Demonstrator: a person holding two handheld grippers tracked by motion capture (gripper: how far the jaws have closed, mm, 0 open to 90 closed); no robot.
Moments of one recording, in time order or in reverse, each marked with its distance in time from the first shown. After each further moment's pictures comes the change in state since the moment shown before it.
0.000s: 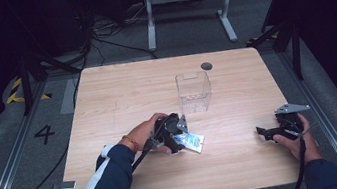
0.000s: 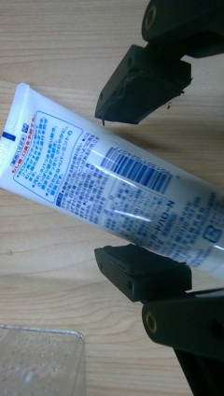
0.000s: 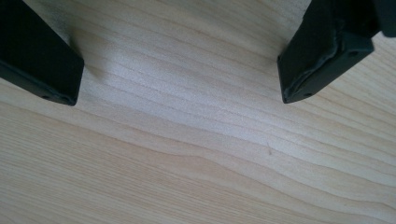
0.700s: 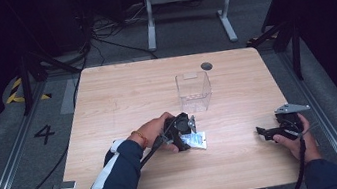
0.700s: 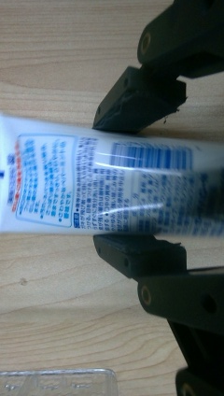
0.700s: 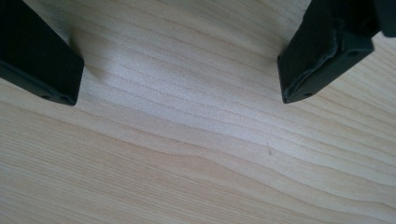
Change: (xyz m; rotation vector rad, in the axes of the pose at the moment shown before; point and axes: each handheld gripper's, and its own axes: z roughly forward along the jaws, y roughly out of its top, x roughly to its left) left arm 0.005 0.022 0.015 0.070 -0.081 0.030; right arm 0.000 0.000 0.000 0.000 0.000 0.000
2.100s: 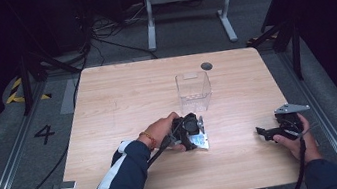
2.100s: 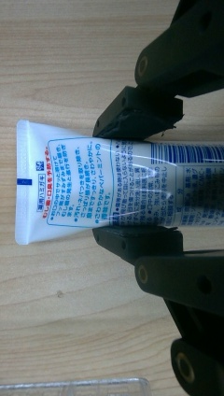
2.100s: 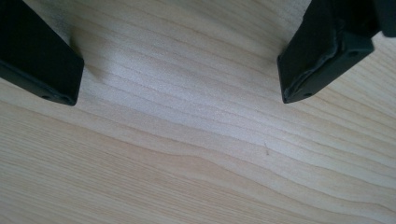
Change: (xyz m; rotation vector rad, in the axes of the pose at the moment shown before) left arm -0.006 0.020 0.000 0.007 -0.007 0.003; right arm 0.000 0.000 0.000 0.000 0.008 -0.007
